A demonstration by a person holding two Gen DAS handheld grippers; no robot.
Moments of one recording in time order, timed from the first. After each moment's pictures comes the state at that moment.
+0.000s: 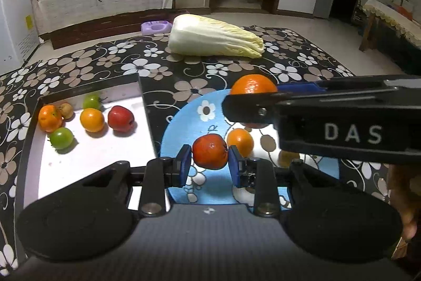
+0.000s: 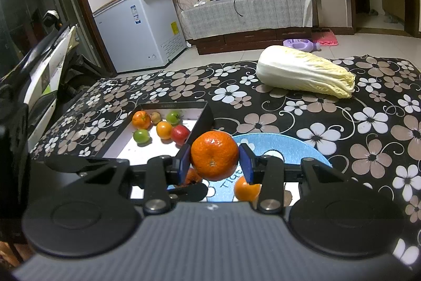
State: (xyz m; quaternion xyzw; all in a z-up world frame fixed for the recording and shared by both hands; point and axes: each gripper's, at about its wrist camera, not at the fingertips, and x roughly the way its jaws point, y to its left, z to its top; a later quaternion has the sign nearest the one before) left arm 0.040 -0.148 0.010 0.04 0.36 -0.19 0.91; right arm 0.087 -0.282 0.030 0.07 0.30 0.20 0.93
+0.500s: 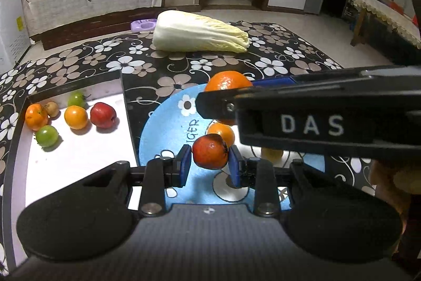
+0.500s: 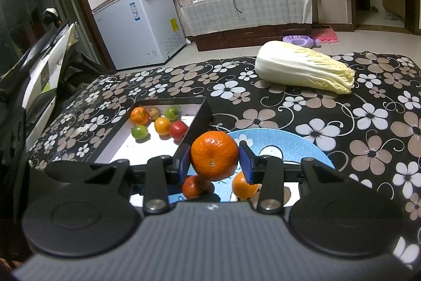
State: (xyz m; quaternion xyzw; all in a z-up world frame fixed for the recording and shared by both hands) left arm 0.033 -0.161 0.006 0.04 0.37 -0.21 0.90; right arm 0.087 -0.283 0.026 0.07 0.31 0.20 0.93
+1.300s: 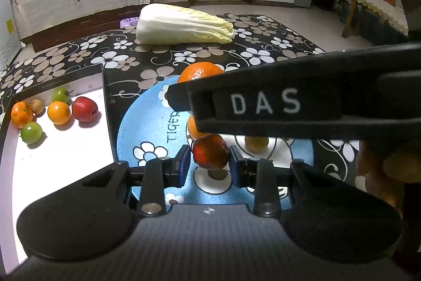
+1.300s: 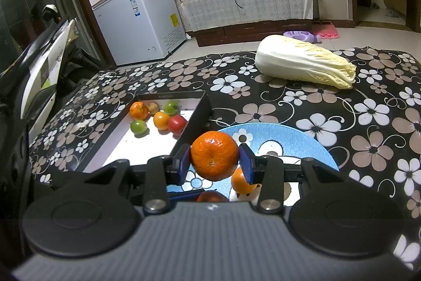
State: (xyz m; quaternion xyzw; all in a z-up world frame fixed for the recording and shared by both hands) left arm 0.026 -0.174 -0.006 0.05 0.37 -0.24 0.90; right arm 0.089 -0.283 0.022 0.07 0.32 0.20 0.93
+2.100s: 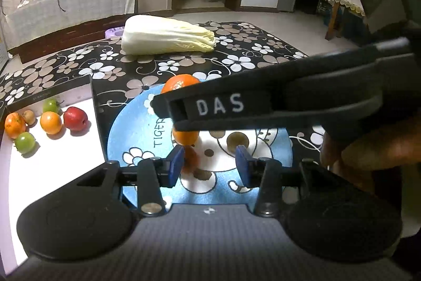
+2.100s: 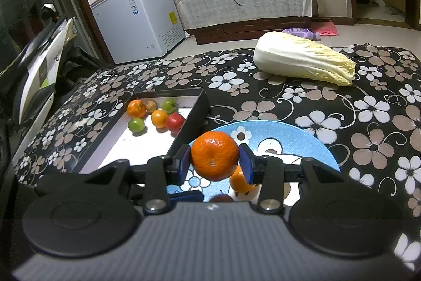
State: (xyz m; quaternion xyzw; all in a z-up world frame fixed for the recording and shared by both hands) left arm 0.013 -0.171 0.004 0.05 0.35 -0.27 0.89; right arm 0.093 -0.284 0.018 0.07 0.32 0.20 0.92
